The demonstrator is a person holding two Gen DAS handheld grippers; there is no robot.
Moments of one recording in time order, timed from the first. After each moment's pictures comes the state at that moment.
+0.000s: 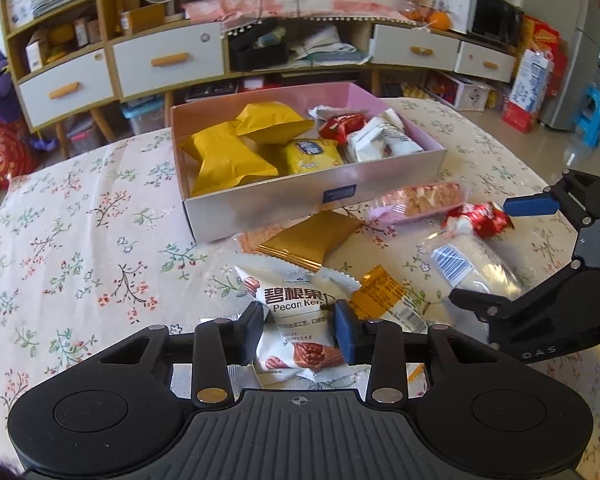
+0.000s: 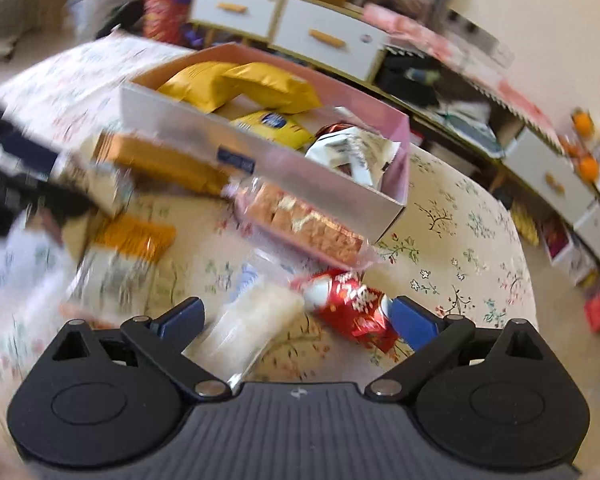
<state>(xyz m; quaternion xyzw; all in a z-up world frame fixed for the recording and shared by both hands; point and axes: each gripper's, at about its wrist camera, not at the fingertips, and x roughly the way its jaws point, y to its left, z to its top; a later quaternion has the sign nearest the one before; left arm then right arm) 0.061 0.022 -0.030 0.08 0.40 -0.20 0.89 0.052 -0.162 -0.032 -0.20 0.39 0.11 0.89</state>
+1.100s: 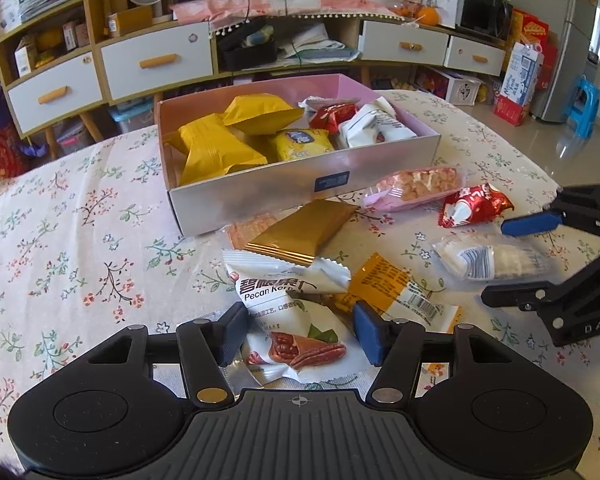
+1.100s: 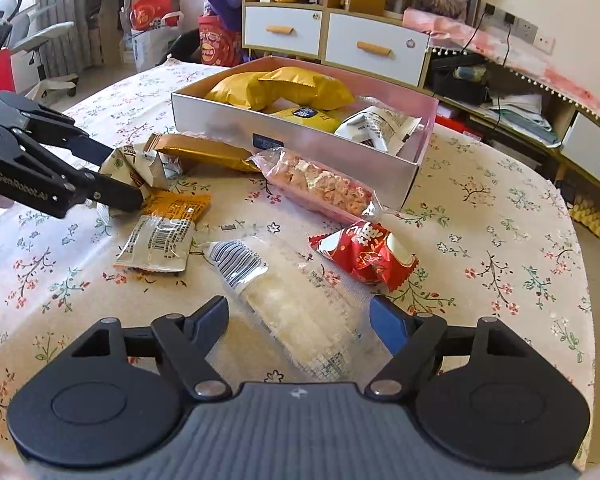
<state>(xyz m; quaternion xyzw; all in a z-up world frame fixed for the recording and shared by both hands) 0.066 0.020 -0.045 0.08 0.40 -0.21 0.89 0.042 -0.211 -0.034 -0.11 0.39 0.22 0.89</state>
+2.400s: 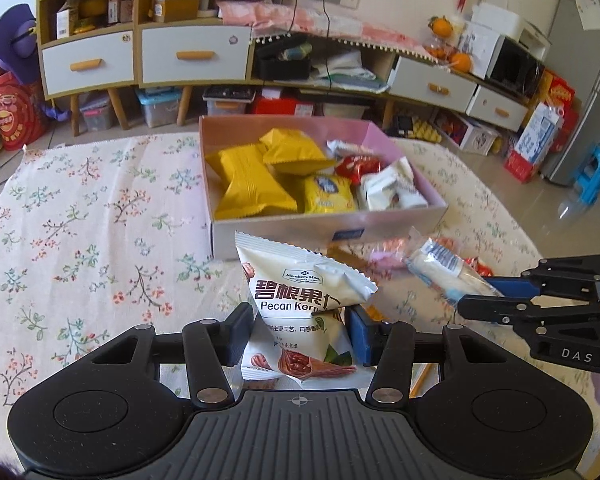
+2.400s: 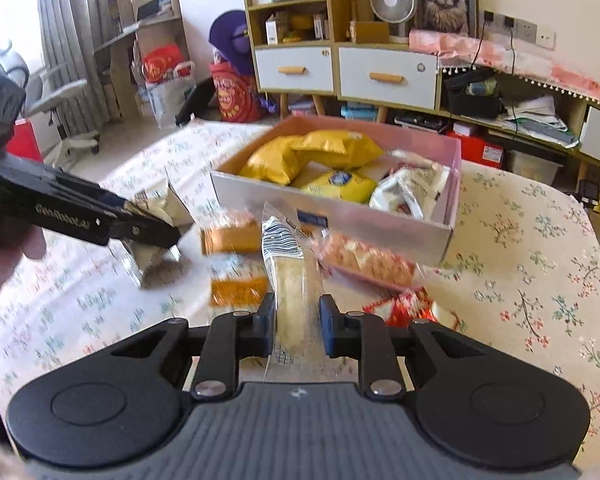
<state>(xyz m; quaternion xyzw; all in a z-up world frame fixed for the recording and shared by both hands) 0.072 0.043 0.001 -0.01 0.40 -0.18 0.90 0.049 -0.194 0.011 -0.01 0.36 0.25 0.90</state>
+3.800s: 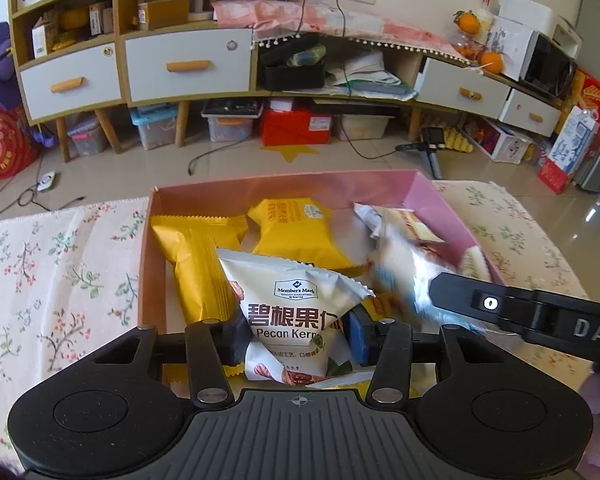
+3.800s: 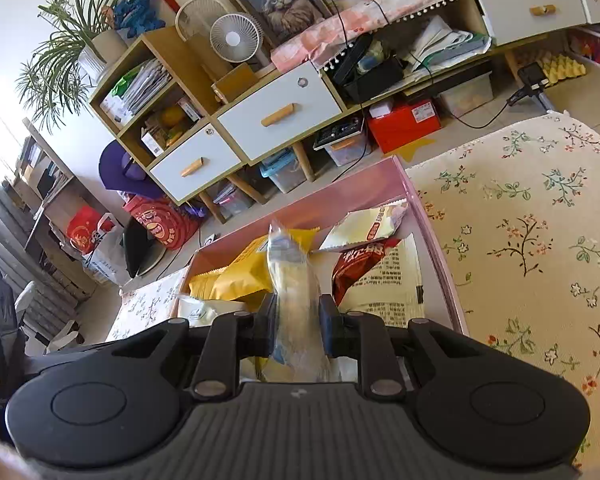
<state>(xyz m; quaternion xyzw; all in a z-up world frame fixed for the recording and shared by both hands) 0.219 -0.017 -0.023 0.01 0.40 -0.15 0.90 0.168 -0.211 -0.008 0.27 0.34 0.12 0.89</state>
